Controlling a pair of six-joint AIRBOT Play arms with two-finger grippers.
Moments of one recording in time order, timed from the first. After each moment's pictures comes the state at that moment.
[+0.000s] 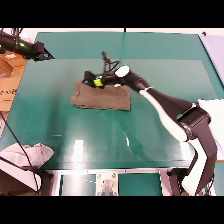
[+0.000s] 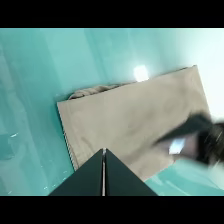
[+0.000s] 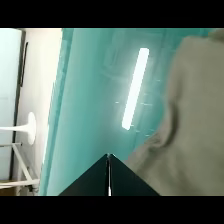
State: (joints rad) left arm 0.20 -1.80 2.06 0.86 -1.49 -1.20; right arm 0.51 -1.97 1.78 -0.49 0.77 1.46
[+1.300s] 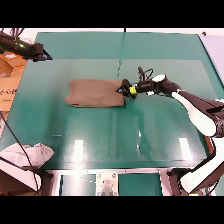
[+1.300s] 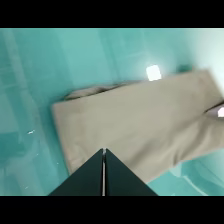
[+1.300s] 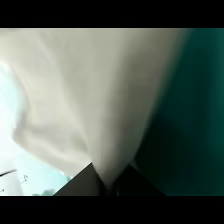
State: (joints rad) left arm 0.20 -1.80 2.06 0.91 -1.47 -1.20; right arm 0.20 -1.82 1.34 -0.42 0.91 1.34
